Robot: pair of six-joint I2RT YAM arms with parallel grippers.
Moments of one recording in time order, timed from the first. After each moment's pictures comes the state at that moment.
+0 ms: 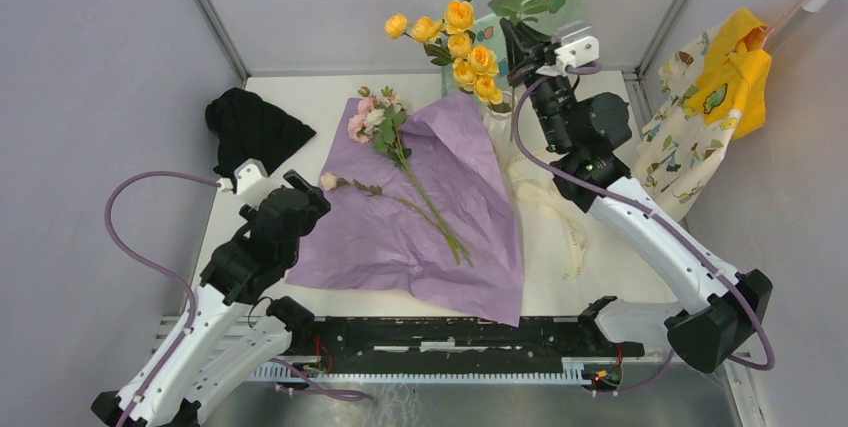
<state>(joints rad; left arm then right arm) -0.56 0.62 0.81 -0.83 -0.71 -0.91 0.63 1.24 1.24 0.54 0.12 -0.22</state>
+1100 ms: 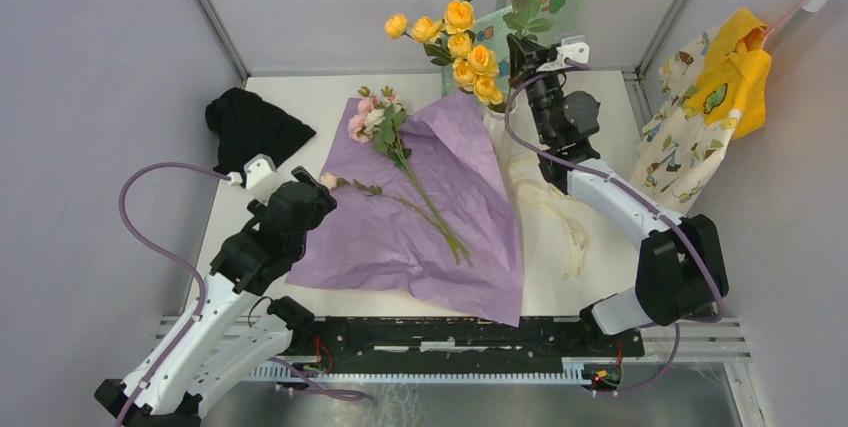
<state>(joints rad) -0.56 0.68 0.80 -0.78 -0.69 -0.91 0.40 1.47 1.08 0.89 0.11 0.01</state>
